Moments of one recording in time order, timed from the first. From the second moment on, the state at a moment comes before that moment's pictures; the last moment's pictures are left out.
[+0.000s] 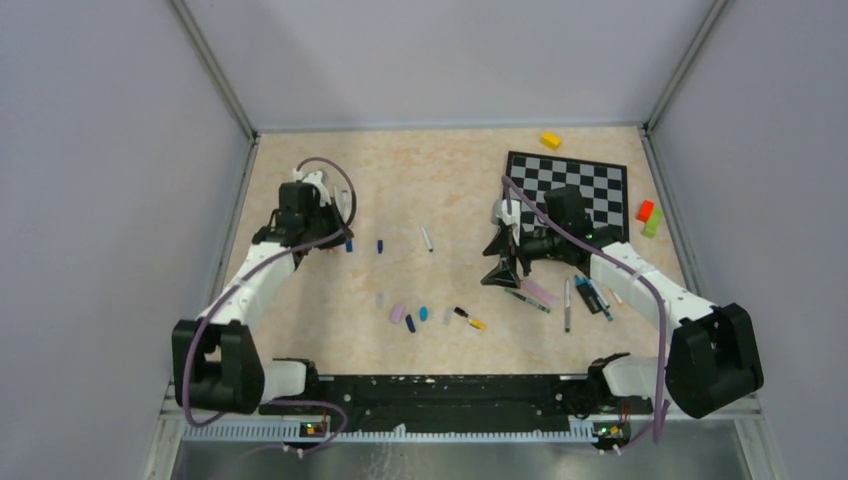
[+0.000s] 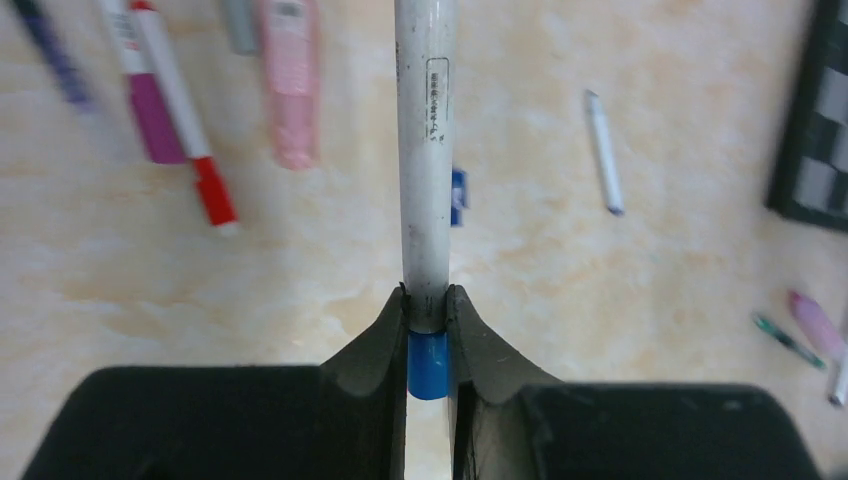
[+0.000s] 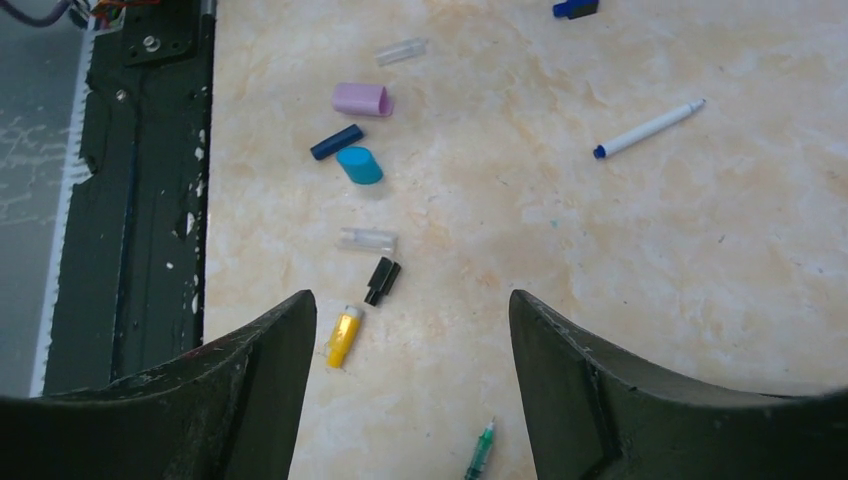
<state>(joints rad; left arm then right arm) -0.09 1.35 0.94 -0.40 0.12 -0.34 0.39 1.27 0.84 -0.32 -0.95 -0.52</state>
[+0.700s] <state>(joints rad) -0.58 1.31 0.56 0.34 0.77 -0.62 0.32 1.13 0.75 -0.82 -1.14 -1.57</state>
